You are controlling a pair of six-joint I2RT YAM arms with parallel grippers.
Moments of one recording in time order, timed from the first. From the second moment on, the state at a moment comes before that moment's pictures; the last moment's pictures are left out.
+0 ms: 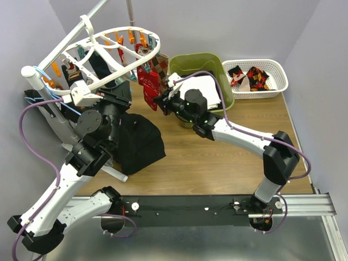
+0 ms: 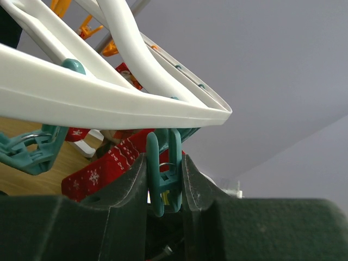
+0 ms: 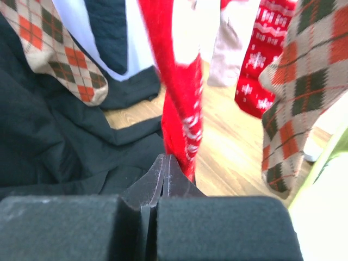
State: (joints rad) left arm -0.69 0.82 1.13 -0.08 -0.71 -0.70; right arm 0.86 1.73 1.32 0.40 -0.04 0.05
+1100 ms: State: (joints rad) left arm -0.69 0.82 1.13 -0.08 -0.70 -0.66; right arm 0.87 1.74 1.38 0.37 -0.04 0.07
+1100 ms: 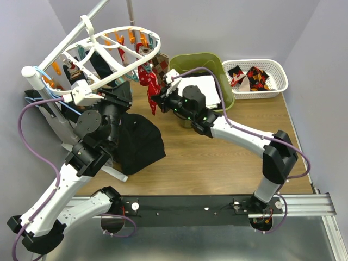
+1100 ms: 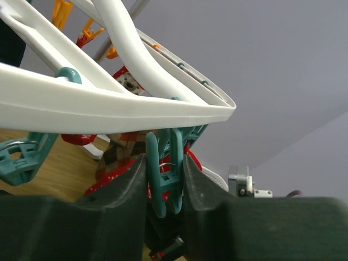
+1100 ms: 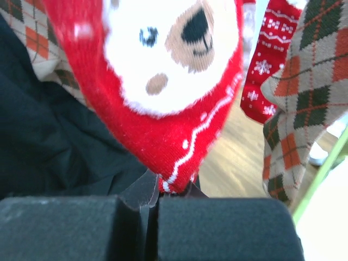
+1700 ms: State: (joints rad) left arm -0.69 0.75 1.23 -0.23 -0.32 -0.57; right arm 0.87 1.71 1.64 -0.23 -0.03 0.07
